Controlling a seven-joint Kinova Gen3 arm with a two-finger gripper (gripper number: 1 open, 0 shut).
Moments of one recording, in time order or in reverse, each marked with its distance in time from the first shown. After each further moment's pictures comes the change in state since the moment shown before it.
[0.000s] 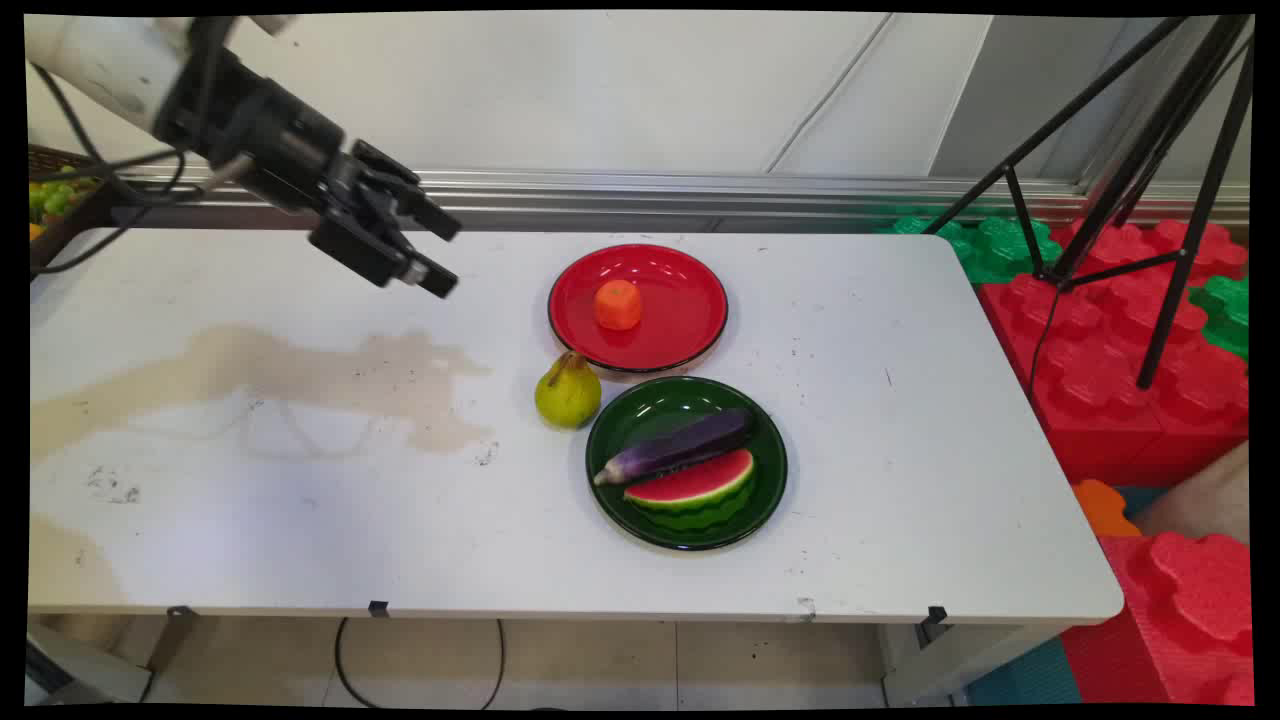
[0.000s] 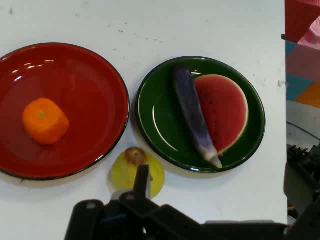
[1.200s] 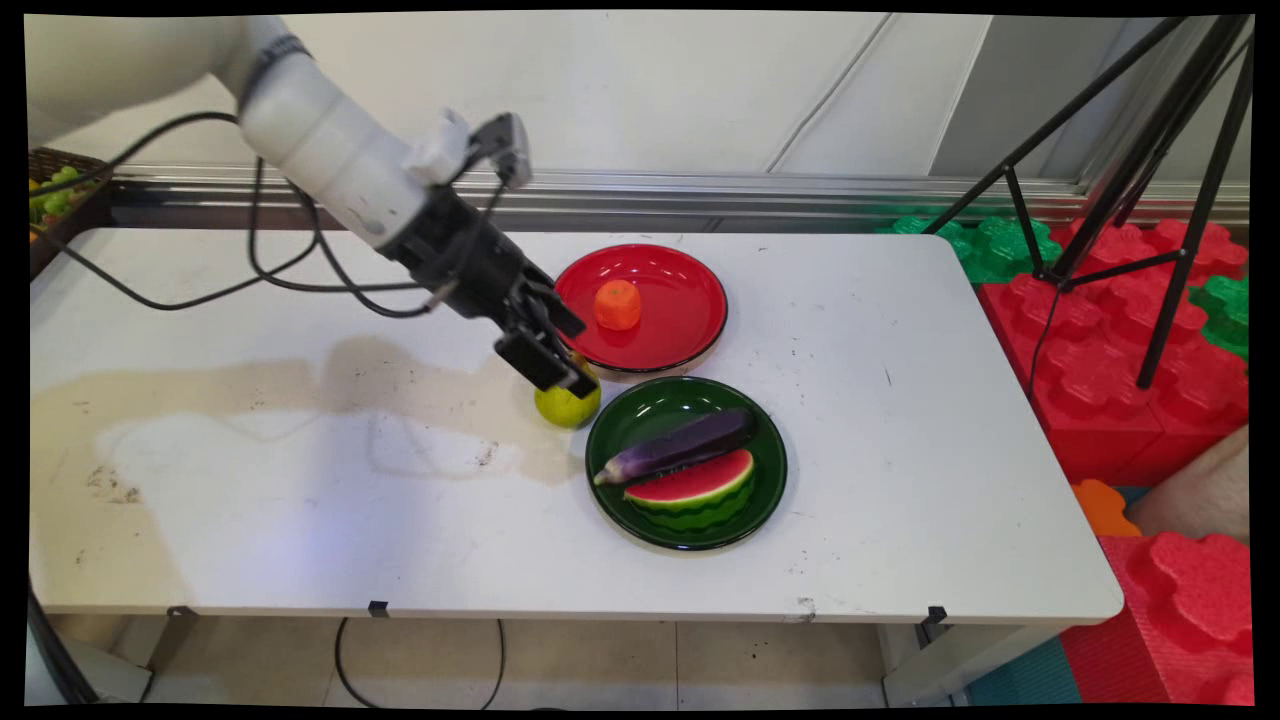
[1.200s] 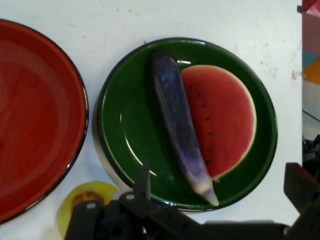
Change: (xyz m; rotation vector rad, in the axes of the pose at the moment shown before) arm 0.030 0.016 0.150 -0.038 -0.126 -0.018
